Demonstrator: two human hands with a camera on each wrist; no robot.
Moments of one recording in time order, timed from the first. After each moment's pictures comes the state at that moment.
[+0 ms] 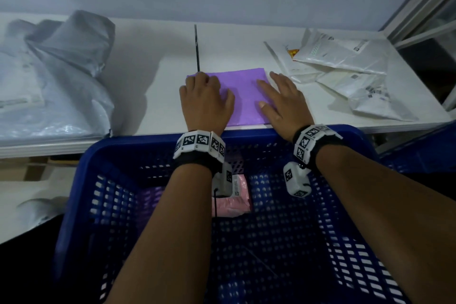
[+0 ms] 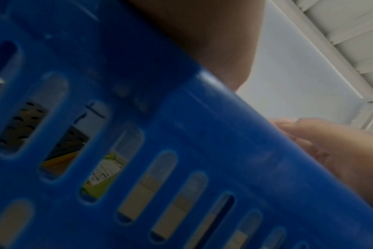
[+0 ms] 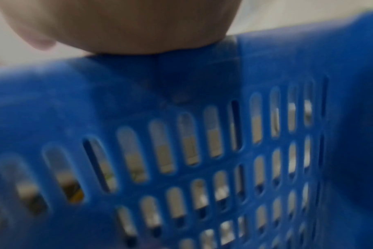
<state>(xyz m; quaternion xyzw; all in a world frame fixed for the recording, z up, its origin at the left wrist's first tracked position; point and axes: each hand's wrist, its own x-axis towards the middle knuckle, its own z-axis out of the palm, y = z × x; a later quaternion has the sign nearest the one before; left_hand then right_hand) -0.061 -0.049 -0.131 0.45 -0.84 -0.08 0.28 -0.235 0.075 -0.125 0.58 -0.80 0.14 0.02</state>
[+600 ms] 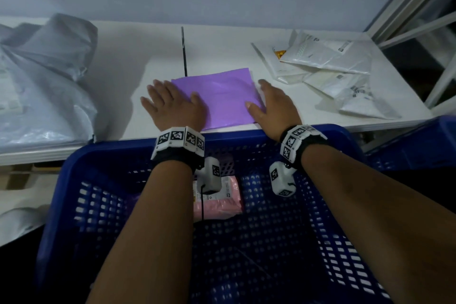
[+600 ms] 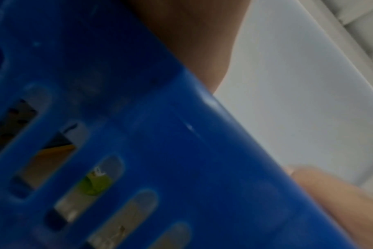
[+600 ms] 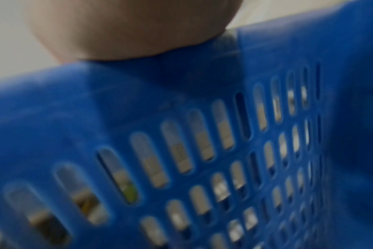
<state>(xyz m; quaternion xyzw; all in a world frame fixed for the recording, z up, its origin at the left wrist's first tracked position) -0.051 -0.062 -0.138 0.61 -0.78 -0.15 0.07 -0.239 0.075 -0.127 0.51 -0.84 0.19 -0.04</state>
